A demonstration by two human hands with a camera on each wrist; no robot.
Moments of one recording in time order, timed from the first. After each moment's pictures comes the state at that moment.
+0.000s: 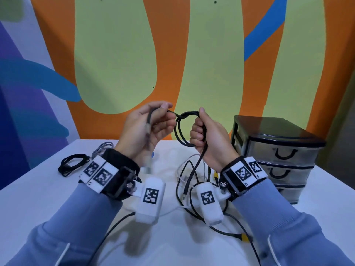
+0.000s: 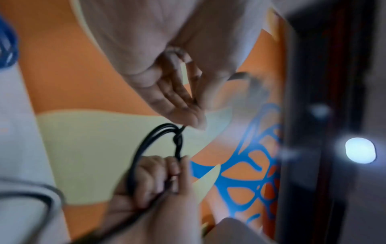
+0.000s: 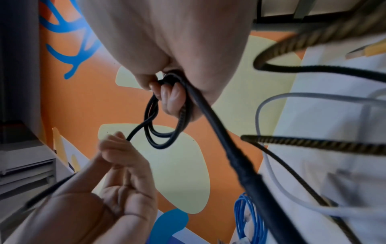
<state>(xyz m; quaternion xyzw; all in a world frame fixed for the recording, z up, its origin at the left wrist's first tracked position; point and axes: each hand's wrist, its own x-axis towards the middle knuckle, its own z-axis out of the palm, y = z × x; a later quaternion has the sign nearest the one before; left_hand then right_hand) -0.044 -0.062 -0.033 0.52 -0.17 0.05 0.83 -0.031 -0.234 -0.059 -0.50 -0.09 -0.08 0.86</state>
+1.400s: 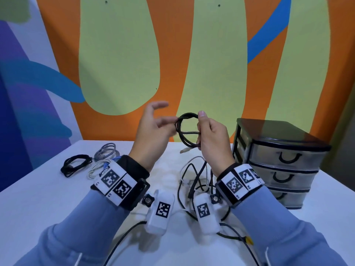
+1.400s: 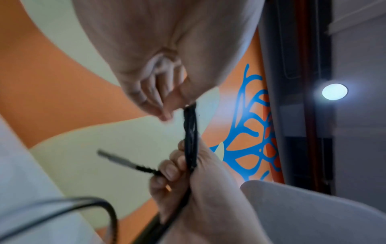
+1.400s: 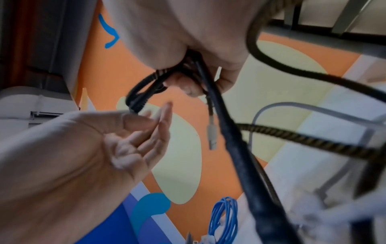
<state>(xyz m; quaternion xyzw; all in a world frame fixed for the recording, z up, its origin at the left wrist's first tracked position) -0.038 -0.072 -0.046 0.65 -0.21 0.16 0.71 -0.035 -0.225 -0.066 -0.74 -0.08 -0.33 0.59</state>
